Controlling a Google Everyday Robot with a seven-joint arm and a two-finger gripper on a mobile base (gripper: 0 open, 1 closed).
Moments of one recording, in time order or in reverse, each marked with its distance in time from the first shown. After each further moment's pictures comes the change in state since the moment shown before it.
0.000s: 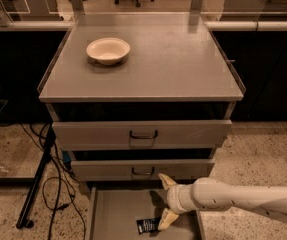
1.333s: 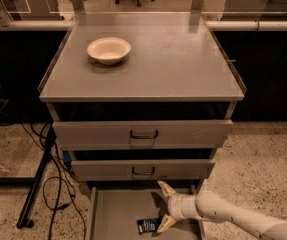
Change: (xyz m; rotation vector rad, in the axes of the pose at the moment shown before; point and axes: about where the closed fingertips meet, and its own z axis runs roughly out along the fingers) arm 0.052 0.013 0.068 0.058 -0.155 -0.048
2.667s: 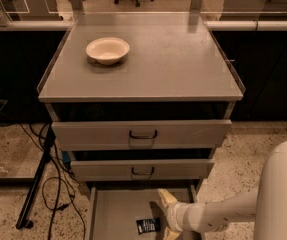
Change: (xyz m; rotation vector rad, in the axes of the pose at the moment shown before) arm -0.035 0.037 -0.045 -0.047 0.272 -0.108
